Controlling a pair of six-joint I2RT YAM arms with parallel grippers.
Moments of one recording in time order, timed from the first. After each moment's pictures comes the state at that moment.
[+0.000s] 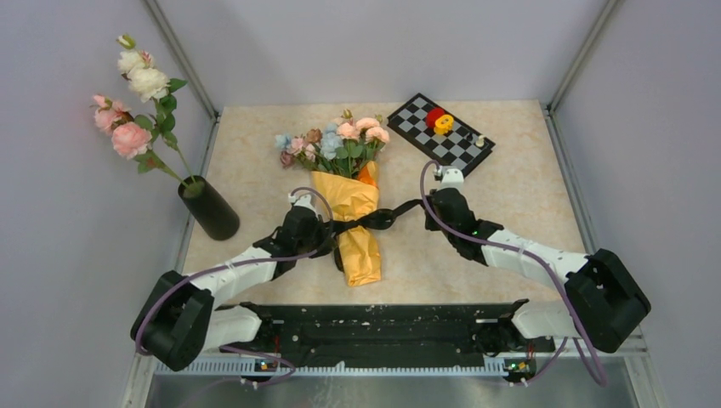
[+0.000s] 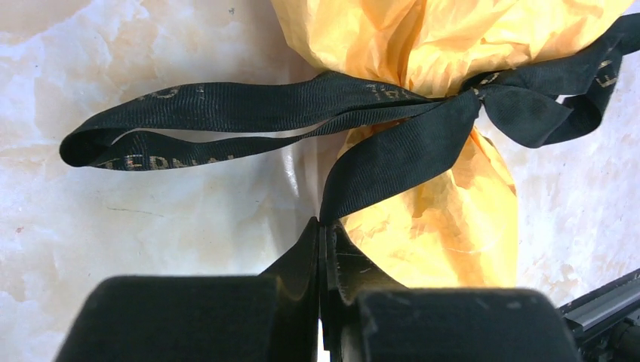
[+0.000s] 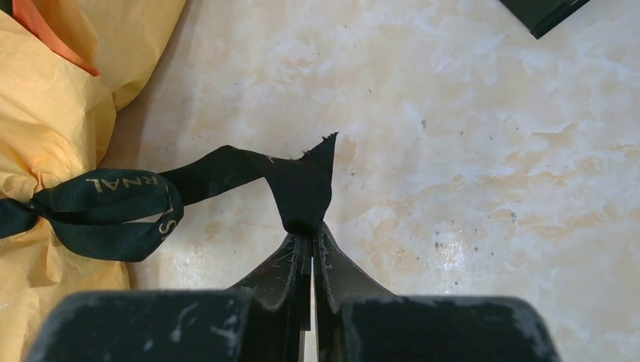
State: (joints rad) left arm -0.53 1.20 0.44 0.01 0.03 -0.73; right arm 0.68 1.28 0.63 0.06 0.38 0.42
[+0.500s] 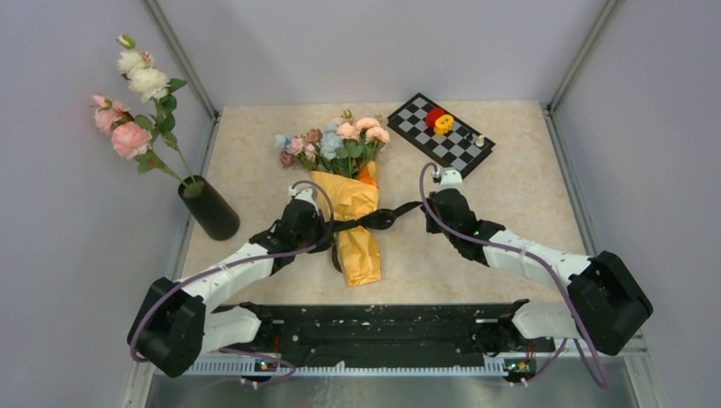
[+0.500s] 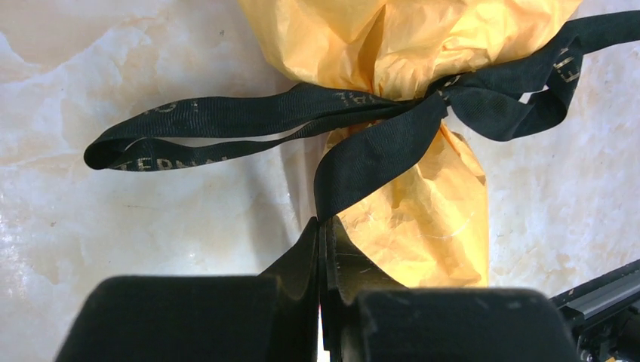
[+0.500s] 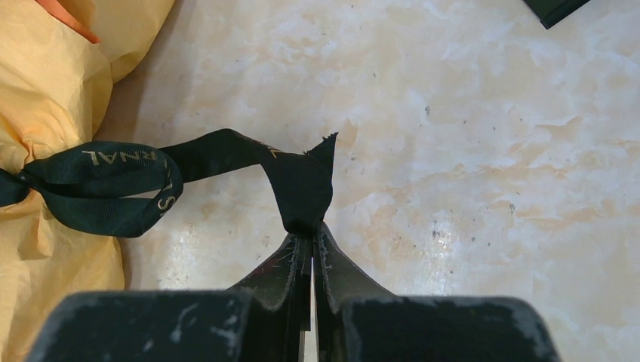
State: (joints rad) left arm -0.53 1.15 0.53 -0.12 0.02 -0.68; right arm 0.68 1.26 0.63 0.01 0.34 0.38
